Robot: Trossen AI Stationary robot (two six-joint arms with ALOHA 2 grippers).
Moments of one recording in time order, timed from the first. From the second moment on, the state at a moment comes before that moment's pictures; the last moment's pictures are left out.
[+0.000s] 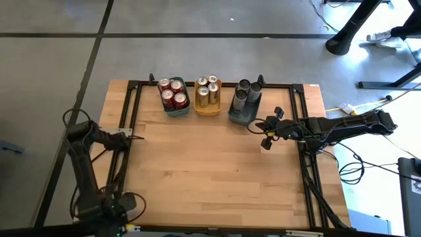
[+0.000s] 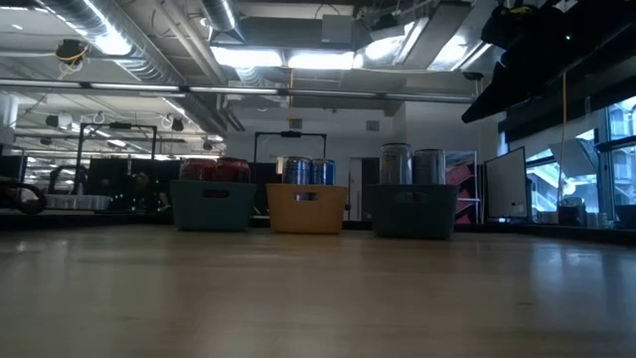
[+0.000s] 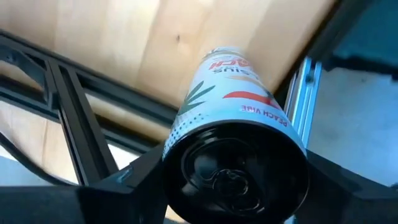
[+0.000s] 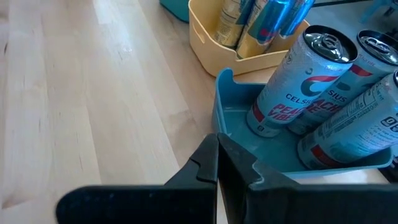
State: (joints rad) left arm -1.19 1.74 1.49 -1.33 0.08 -1.62; right arm 0.10 0.85 0.60 -0.41 0.48 0.18
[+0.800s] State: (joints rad) left arm -0.59 1.70 1.67 -1.48 -0.20 -0.81; right arm 0.19 0.85 0.60 -0.28 0.32 0.26
